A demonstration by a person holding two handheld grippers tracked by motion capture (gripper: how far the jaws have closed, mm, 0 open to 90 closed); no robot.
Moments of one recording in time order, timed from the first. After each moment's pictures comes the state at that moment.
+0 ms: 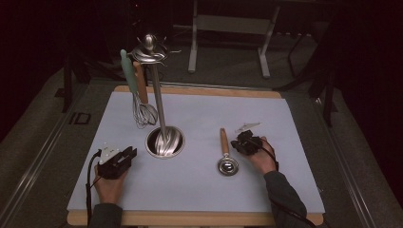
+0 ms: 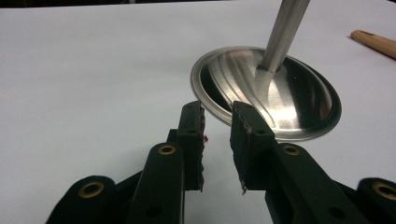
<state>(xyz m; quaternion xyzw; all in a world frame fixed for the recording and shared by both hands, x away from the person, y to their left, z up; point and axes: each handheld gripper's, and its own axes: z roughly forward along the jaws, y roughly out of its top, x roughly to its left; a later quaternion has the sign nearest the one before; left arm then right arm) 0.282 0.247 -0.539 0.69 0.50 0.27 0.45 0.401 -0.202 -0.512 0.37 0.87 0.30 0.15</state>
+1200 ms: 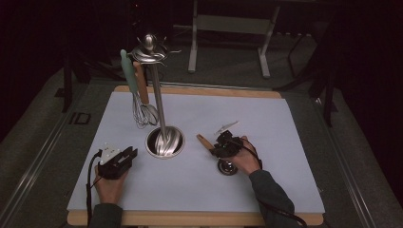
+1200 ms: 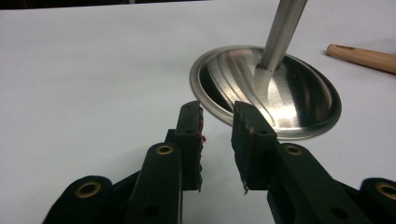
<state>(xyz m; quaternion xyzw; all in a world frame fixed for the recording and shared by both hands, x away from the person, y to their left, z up) 0.282 0.246 -0.539 0.69 0.50 0.27 0.45 0.392 -0.141 -0.508 0.33 0.90 0.29 0.07</state>
